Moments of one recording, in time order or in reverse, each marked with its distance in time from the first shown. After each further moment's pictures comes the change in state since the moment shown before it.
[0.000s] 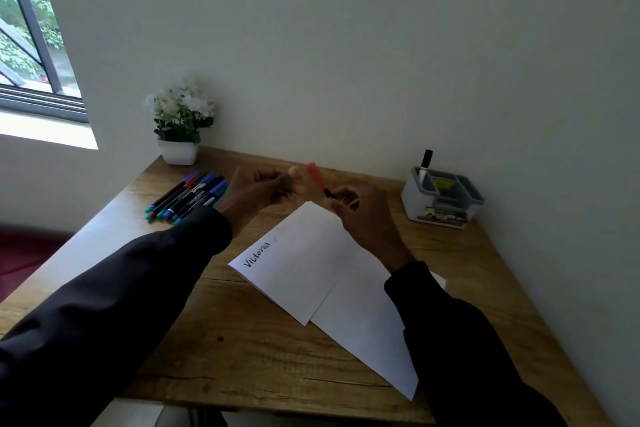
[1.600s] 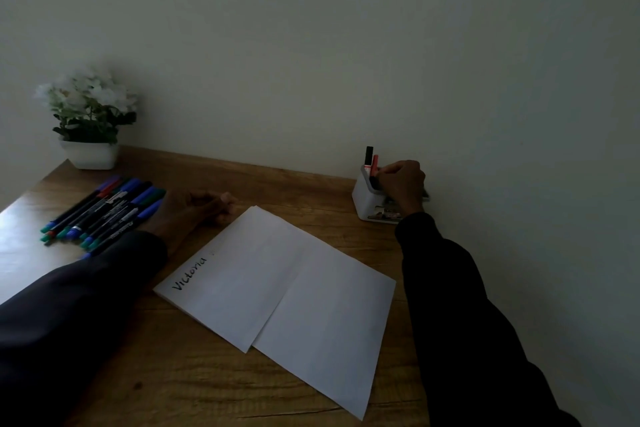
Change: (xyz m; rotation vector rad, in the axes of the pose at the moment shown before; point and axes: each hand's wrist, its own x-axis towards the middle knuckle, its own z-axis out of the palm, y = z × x) left_hand 0.029 -0.055 -0.006 -0.029 0.017 -0.179; right_hand 0.075 0.120 -0.115 -0.230 0.391 0.495
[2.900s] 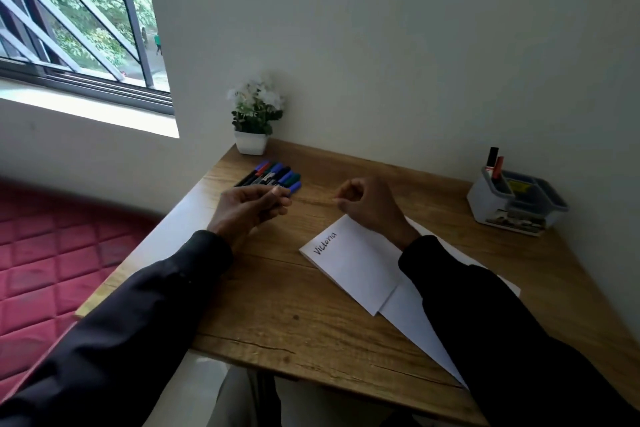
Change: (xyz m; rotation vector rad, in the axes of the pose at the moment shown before) left_hand -0.106 0.016 -0.092 -0.191 0.223 -0.021; right_hand -0.191 -0.133 0.111 0.155 -0.679 -0.505
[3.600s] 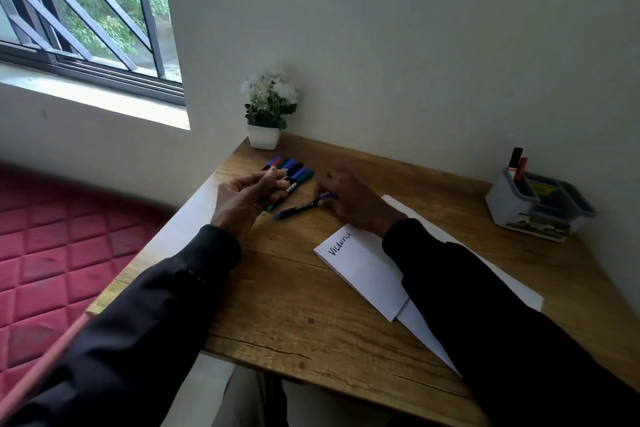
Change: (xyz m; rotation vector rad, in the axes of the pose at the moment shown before) left_hand 0.013 0.001 -0.011 -0.228 0.143 0.031; right_hand 0.041 -0.003 0.041 -0.367 -0.243 -0.418
